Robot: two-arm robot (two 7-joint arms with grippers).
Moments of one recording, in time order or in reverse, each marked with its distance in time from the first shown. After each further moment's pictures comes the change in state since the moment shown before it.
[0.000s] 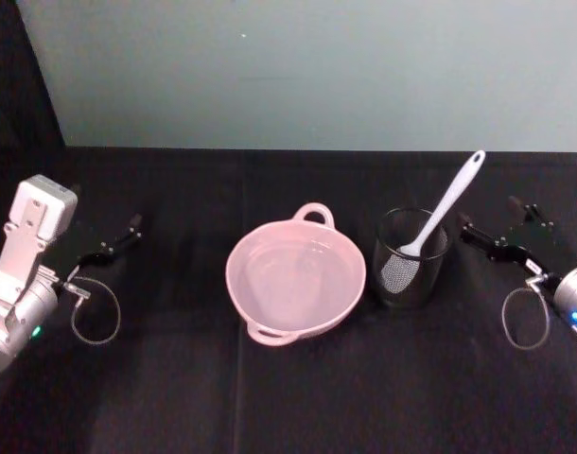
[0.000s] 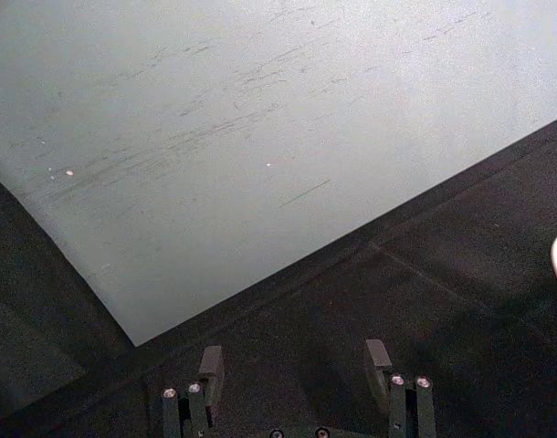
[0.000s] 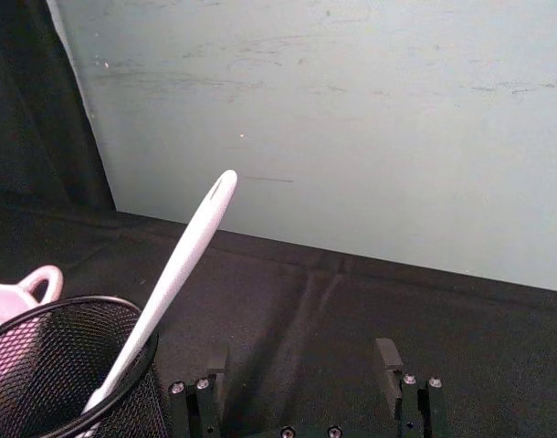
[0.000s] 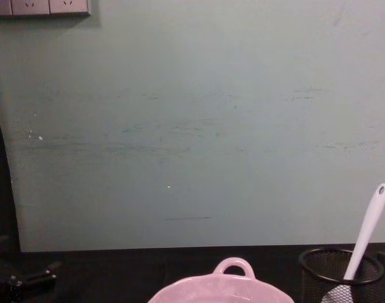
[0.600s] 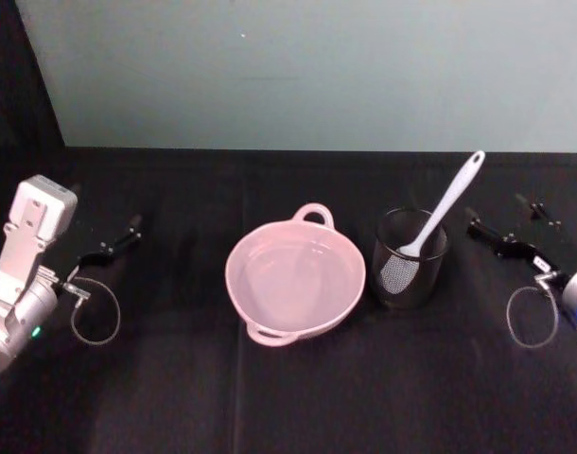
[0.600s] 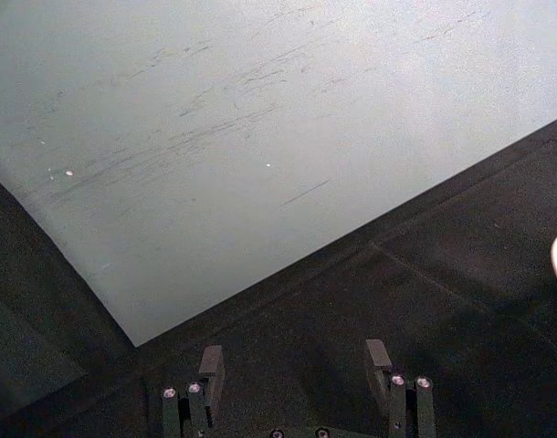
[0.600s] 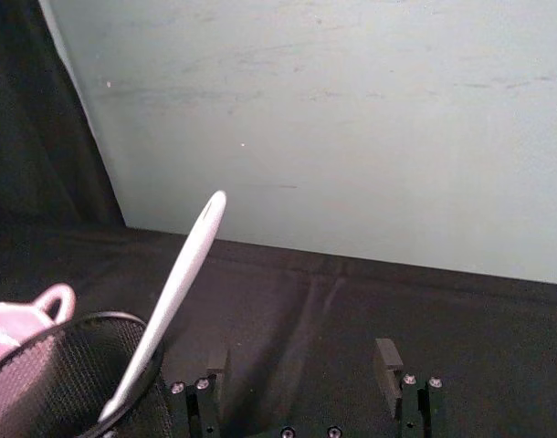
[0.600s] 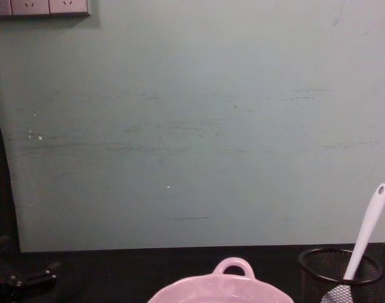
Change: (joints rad) left arm 0.000 0.000 0.000 0.000 0.000 0.000 0.000; right arm -0.022 0.022 0.019 -0.044 0.072 0.030 0.011
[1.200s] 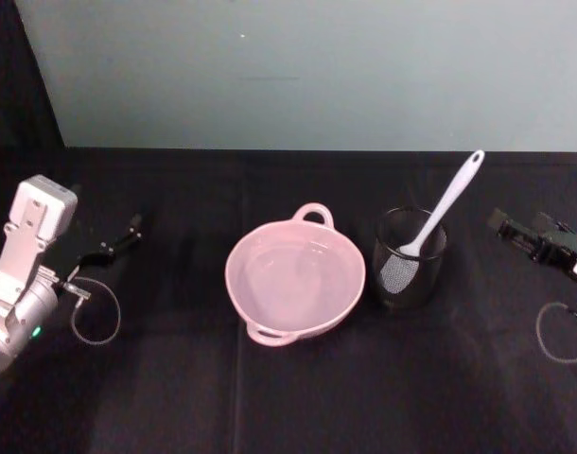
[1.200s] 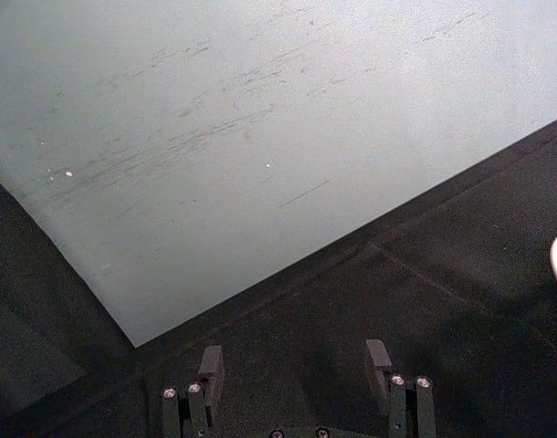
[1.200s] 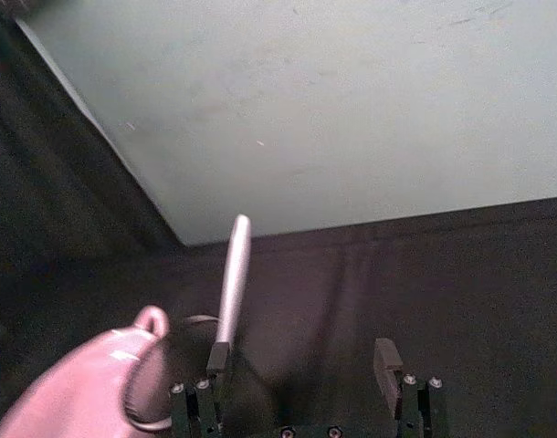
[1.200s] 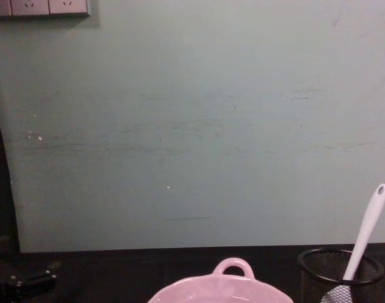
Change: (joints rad) left arm 0.000 0.000 0.000 0.000 0.000 0.000 0.000; right arm -0.216 0.128 0.147 -0.322 0.353 0.241 -0.047
